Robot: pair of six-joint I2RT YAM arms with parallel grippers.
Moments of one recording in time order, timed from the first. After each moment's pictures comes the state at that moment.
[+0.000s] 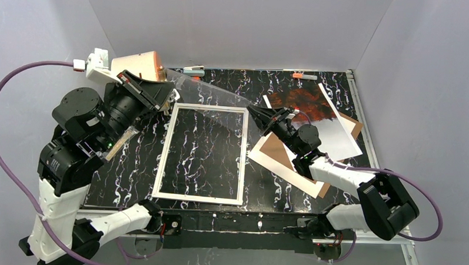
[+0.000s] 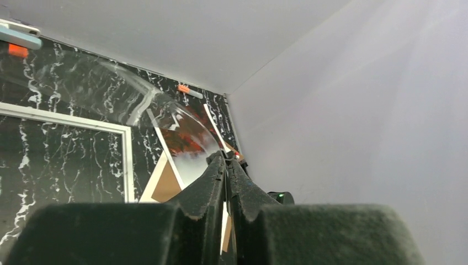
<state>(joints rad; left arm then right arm) -0.64 0.98 1.80 -0.86 -0.23 -0.77 0.65 1.31 0.55 1.01 -0.19 2.09</state>
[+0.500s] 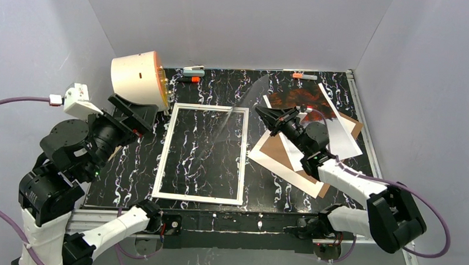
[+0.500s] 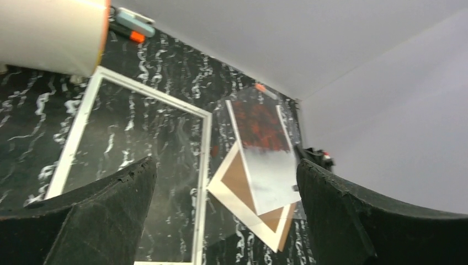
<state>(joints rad) -0.64 0.80 1.69 -1.08 -0.43 -0.76 0.58 1.22 0.54 0.86 -0.21 1.95</state>
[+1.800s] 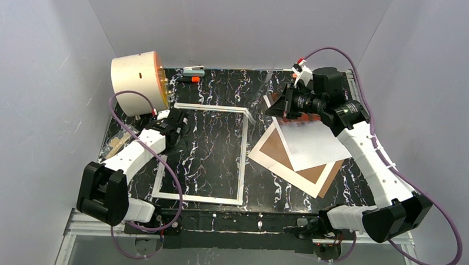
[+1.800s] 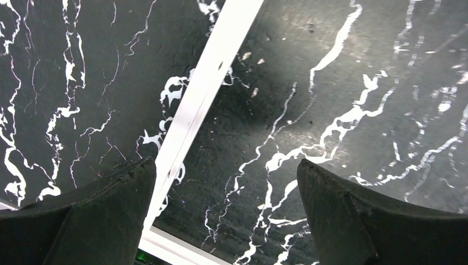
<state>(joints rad) -0.35 1.36 0.92 -0.82 -0.44 -0.63 0.43 1.29 1.40 -0.66 -0.54 0.49</state>
